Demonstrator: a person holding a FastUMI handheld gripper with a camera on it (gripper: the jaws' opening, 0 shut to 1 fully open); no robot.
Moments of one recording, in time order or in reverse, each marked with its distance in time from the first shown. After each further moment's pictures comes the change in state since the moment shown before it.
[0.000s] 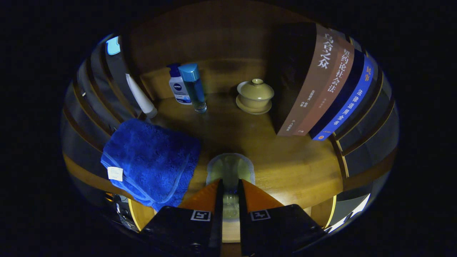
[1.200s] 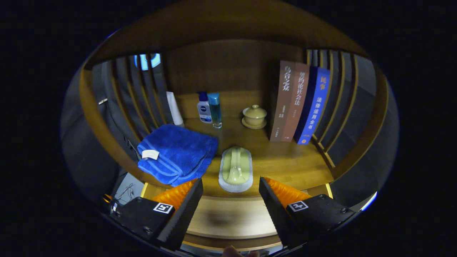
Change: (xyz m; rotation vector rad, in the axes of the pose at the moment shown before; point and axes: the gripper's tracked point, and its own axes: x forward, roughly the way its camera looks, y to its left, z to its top) arm -0.125 0.003 -0.048 -0.049 -0.428 0.067
